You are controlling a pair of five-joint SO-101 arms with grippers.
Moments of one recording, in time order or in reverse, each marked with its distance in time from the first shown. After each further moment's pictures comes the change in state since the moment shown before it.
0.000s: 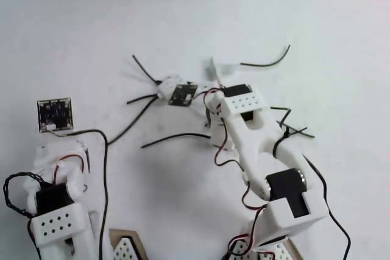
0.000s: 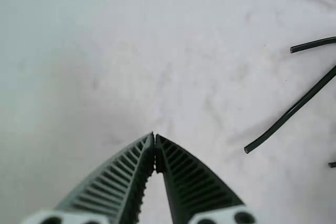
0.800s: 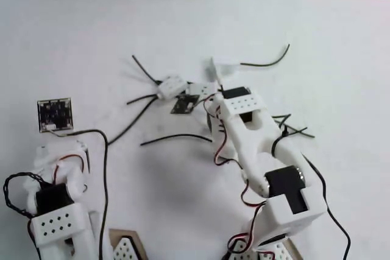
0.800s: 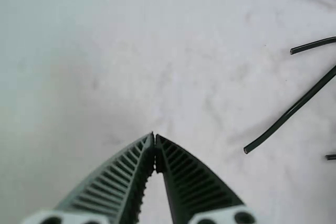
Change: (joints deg) left arm 0.0 0.0 0.0 0.0 0.0; right arm -0.1 0.2 0.9 5.3 -3.5
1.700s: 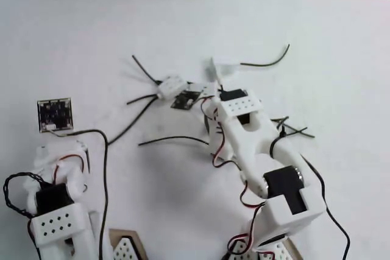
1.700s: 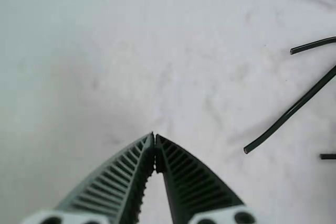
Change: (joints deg) left arm 0.0 0.0 0.0 0.0 0.0; right arm -1.1 0.0 1.1 -2.2 -6.9
